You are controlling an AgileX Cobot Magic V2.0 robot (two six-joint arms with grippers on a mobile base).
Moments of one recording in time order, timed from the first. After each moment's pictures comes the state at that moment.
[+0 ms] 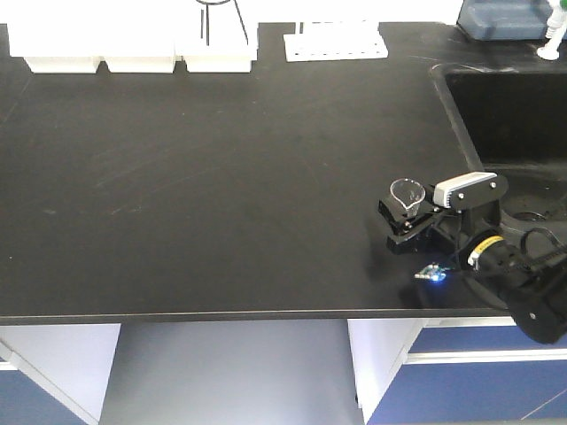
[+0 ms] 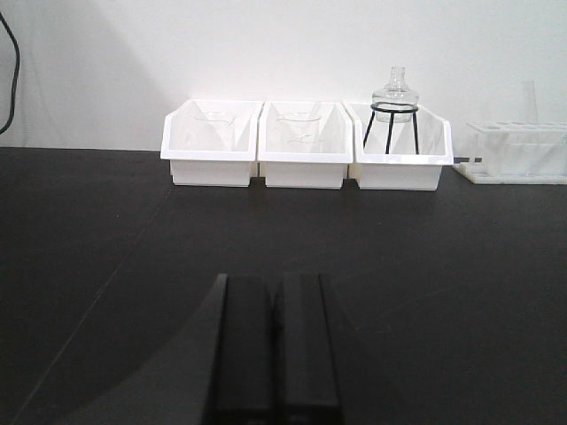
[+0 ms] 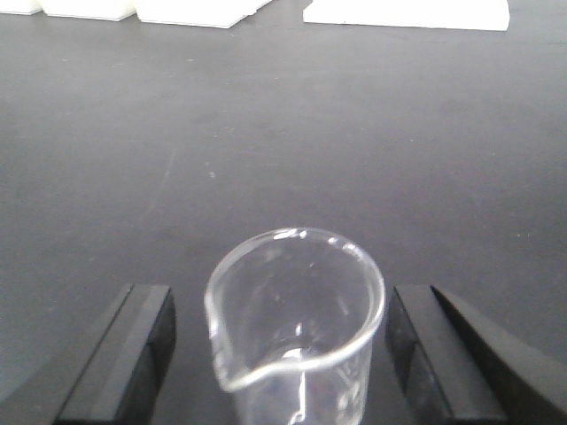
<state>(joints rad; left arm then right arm) 0.01 -0.01 0.03 0.15 0.11 -0.26 0.07 1.98 -0.47 -0.39 -1.13 0.15</state>
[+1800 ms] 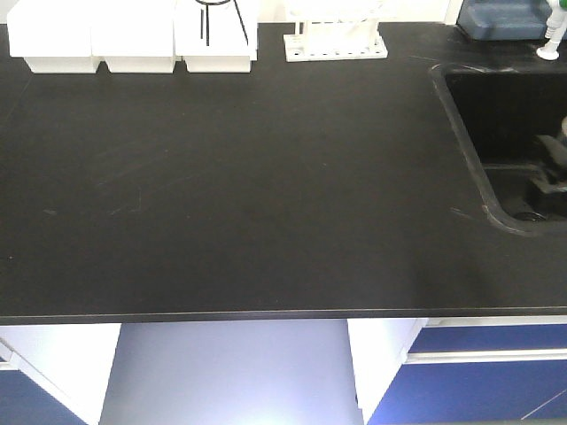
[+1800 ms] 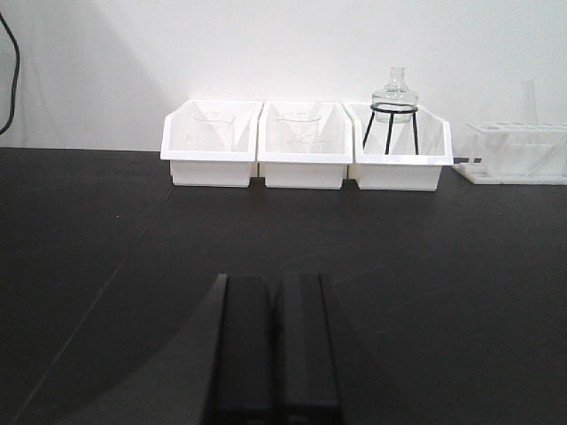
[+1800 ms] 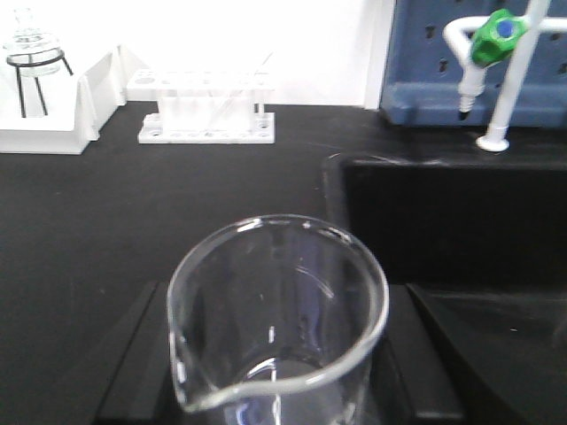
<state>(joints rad) 0.01 -0.01 0.03 0.15 0.11 -0.26 0.07 0.76 -0.49 -0.33 0.10 0.33</state>
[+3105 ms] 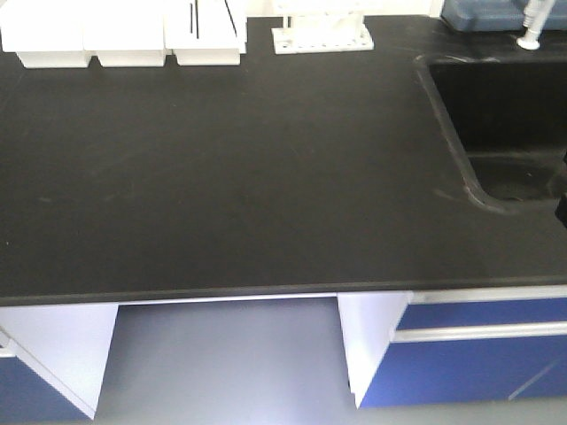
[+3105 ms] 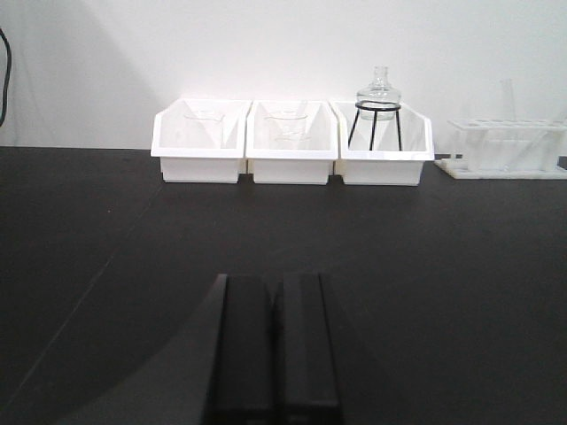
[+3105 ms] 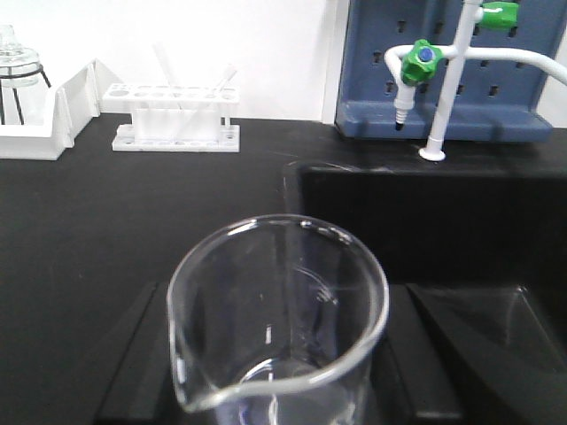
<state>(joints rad) 0.01 -0.01 0.03 0.15 0.11 -0.26 0.07 0.65 -0.49 -0.35 0.17 0.33</state>
